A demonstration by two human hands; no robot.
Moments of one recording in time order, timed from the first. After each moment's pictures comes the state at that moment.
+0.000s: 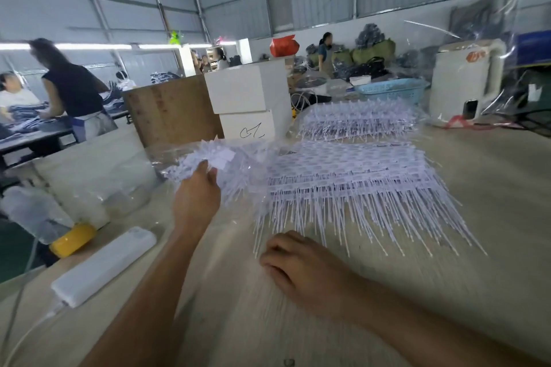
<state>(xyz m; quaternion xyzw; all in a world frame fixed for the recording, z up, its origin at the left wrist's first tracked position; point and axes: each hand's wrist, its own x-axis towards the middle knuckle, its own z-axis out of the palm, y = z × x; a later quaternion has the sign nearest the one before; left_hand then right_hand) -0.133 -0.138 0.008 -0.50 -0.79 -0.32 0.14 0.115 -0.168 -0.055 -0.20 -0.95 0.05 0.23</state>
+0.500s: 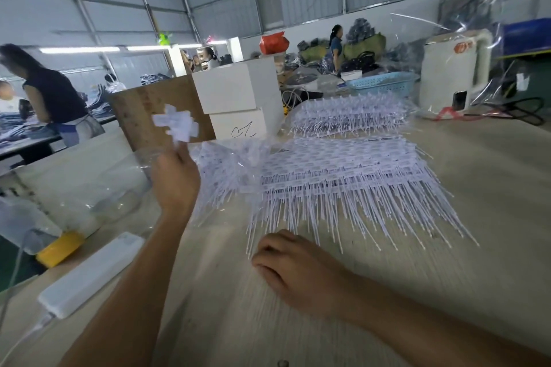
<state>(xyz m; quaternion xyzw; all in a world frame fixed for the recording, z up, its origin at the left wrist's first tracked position) -0.129 -0.131 0.041 -0.43 -0.72 -0.50 0.21 0.113 -0.166 -0.059 -0.21 -0.95 0.06 0.23</state>
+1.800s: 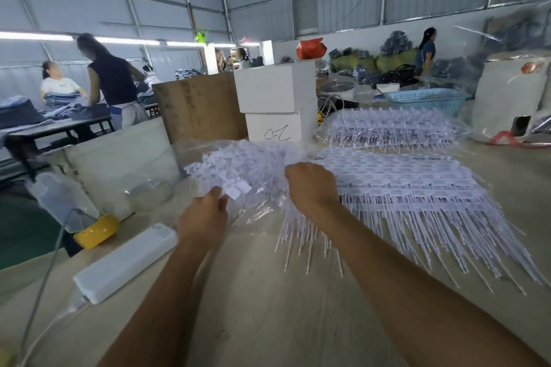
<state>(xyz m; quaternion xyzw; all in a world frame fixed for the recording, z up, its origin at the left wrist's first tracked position) -0.182 -0.152 -0.028 -0.50 -0.82 -0.24 0.11 0.017 -0.064 0.018 -0.46 -0.86 -0.06 0.24</state>
